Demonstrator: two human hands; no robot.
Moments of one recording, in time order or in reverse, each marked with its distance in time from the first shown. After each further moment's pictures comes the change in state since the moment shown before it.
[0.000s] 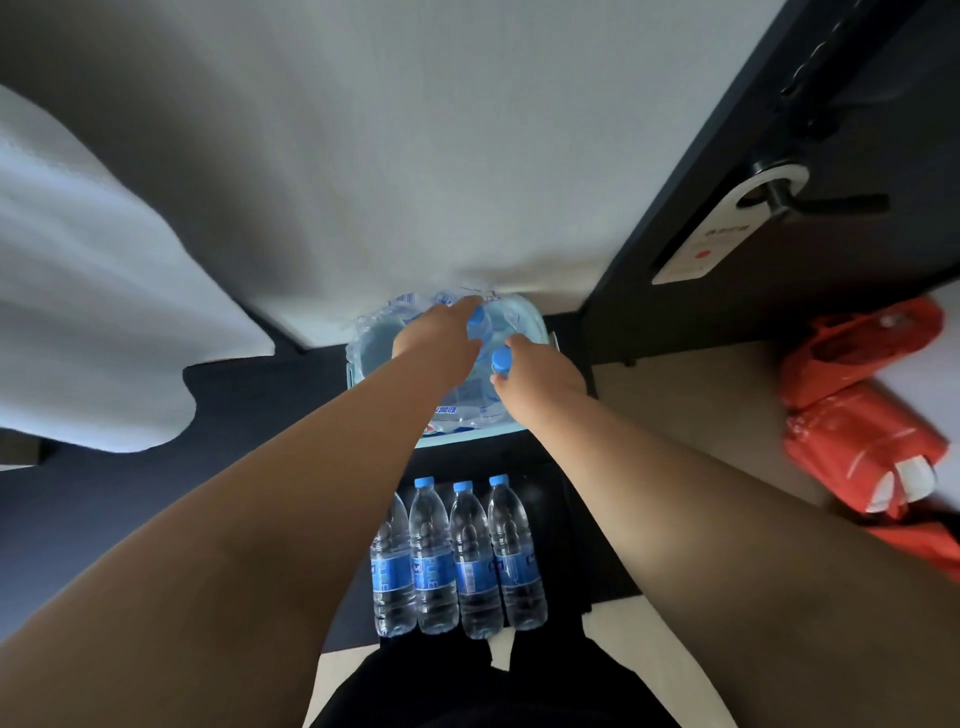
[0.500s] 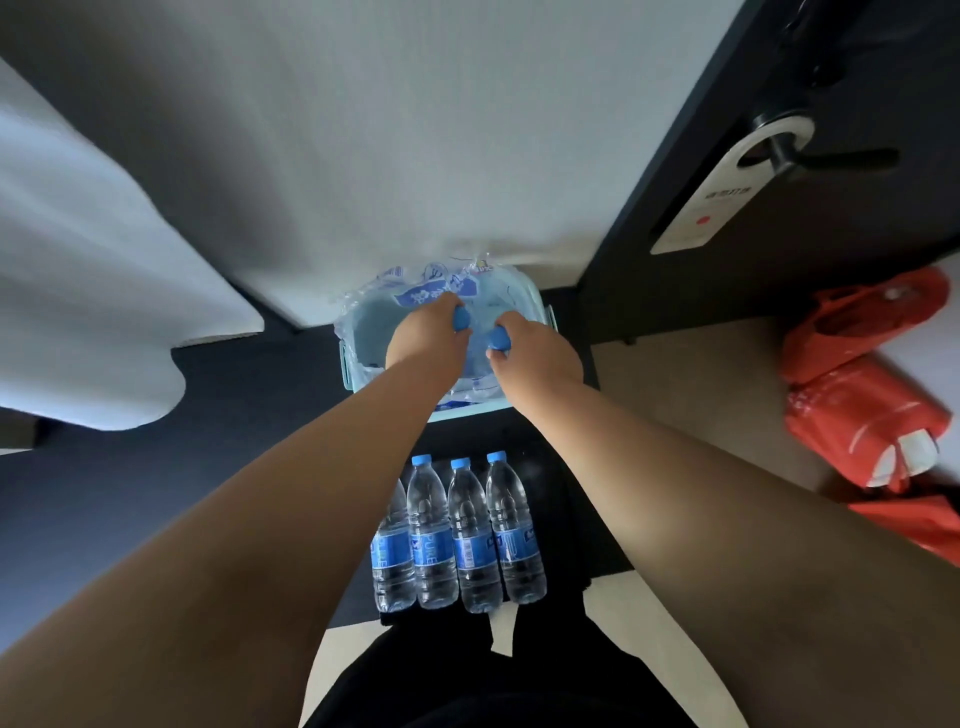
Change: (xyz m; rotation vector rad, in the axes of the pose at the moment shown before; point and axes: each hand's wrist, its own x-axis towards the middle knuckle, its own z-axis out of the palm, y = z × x) left_hand -0.031 0.000 0.021 -0.189 0.106 -0.091; right_hand -0.019 0.005 0.007 0.139 0.150 -0.086
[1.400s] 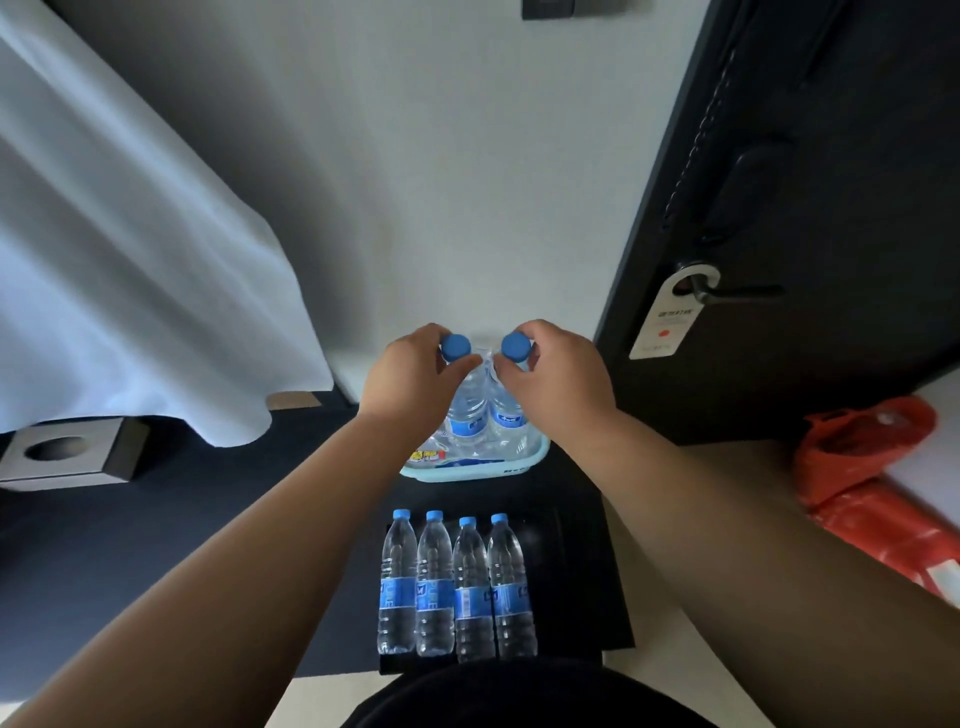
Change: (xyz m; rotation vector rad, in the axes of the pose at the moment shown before) left_hand -0.142 0.058 -0.139 -0.207 0.361 0.142; right_hand -0.099 -0.043 -0.149 0.301 0.381 -0.316
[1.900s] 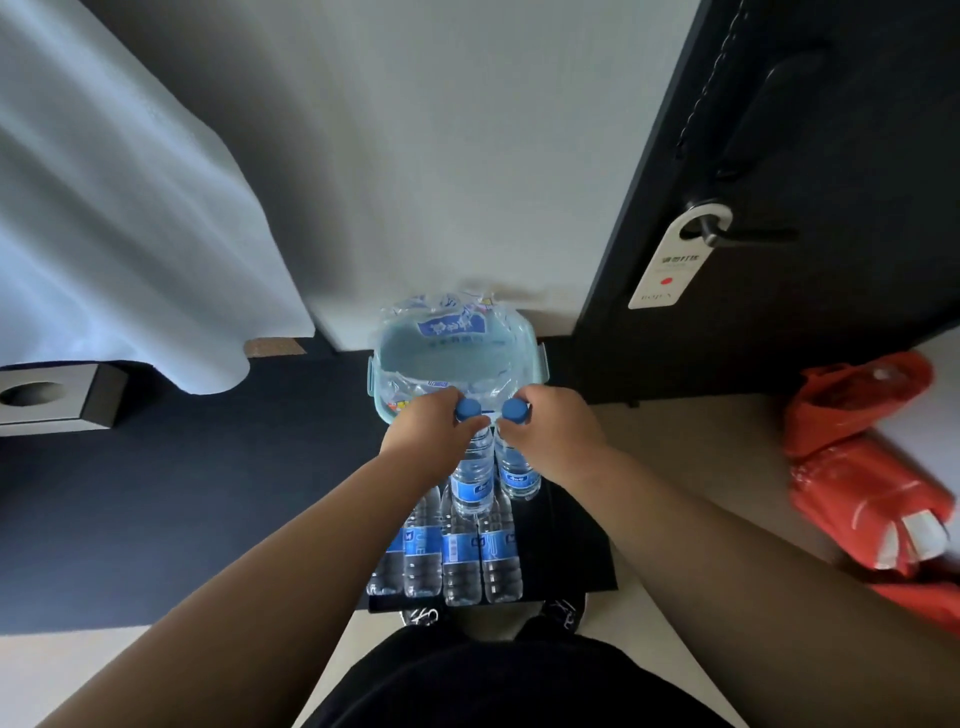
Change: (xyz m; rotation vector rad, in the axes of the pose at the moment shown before) left_hand -0.068 -0.052 0.086 0.118 -0.364 -0.185; right_hand -0.077 0.063 0.043 -0.063 -0.391 0.240
